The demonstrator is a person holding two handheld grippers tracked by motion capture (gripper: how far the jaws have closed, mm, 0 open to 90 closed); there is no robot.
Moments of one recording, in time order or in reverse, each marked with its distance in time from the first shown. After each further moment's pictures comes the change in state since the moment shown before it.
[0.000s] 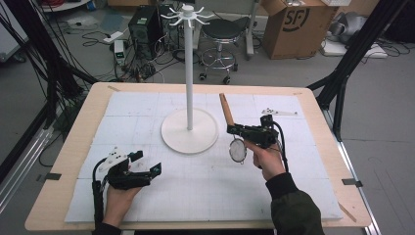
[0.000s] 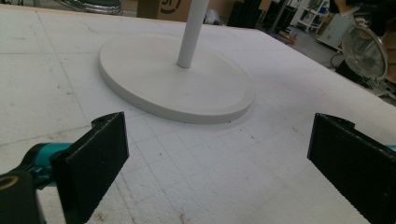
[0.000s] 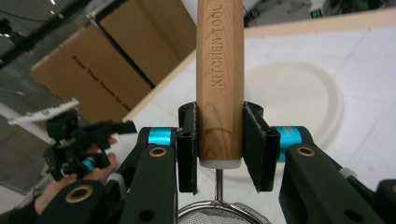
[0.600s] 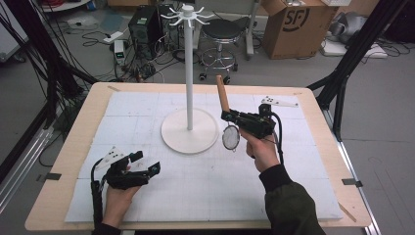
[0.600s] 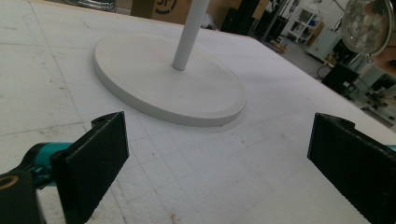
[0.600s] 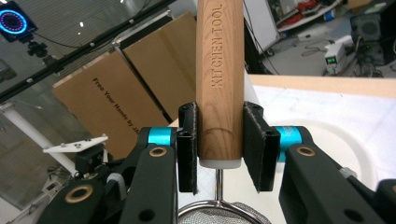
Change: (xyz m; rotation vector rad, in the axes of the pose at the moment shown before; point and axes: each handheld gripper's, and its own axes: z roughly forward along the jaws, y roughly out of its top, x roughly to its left) left arm 0.004 0.001 -0.004 -0.024 -0.035 -0.077; right arm 0.027 0.030 0.009 -0.114 0.058 -0.087
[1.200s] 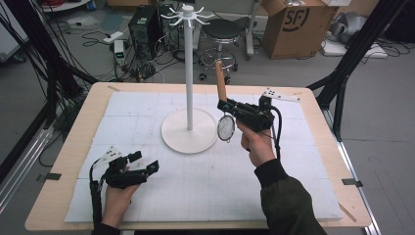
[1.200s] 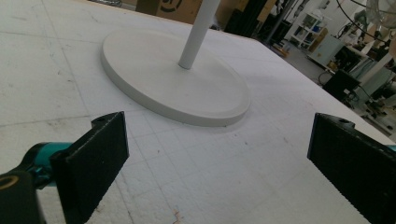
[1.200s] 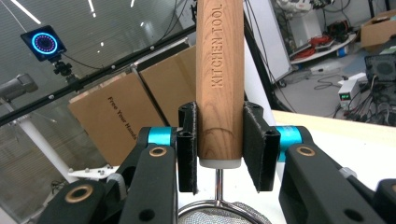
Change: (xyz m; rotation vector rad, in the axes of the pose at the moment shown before) left arm 0.003 0.000 0.000 0.011 0.020 -0.039; right arm 0.018 0.020 0.005 -0.121 0.057 -0.052
